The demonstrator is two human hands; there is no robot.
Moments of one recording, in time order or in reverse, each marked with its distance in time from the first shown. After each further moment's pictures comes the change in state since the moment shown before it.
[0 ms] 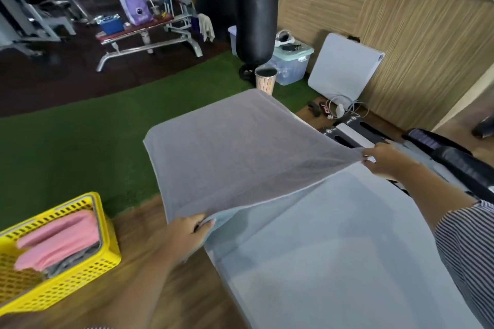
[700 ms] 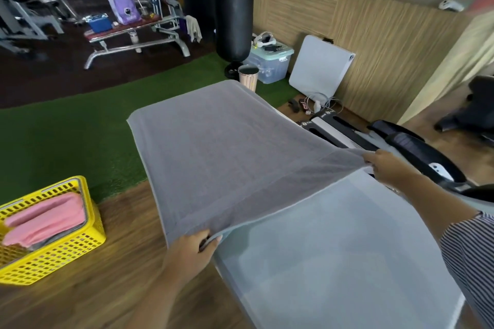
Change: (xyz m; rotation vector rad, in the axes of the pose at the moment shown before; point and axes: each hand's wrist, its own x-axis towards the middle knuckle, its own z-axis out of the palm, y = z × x) left_hand -0.154 0.093 0.105 0.046 0.030 0.035; right_hand -0.169 0.112 0.020 -0.017 0.051 0.042
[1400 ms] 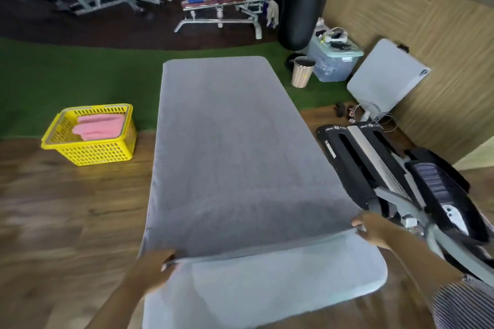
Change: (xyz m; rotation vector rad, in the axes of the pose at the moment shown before) left_hand -0.159 0.205 0.215 -0.045 0.038 -0.410; right_hand -0.048 0.228 0.103 -0.085 -0.482 -0.414
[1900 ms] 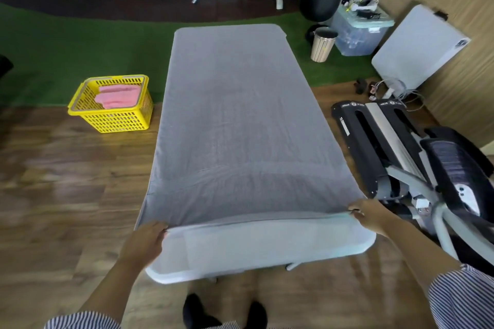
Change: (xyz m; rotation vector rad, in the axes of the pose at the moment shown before) left_hand -0.058 0.006 0.049 0.113 0.162 -0.217; right_hand -0.017 0.027 0.050 -0.023 0.052 -0.124
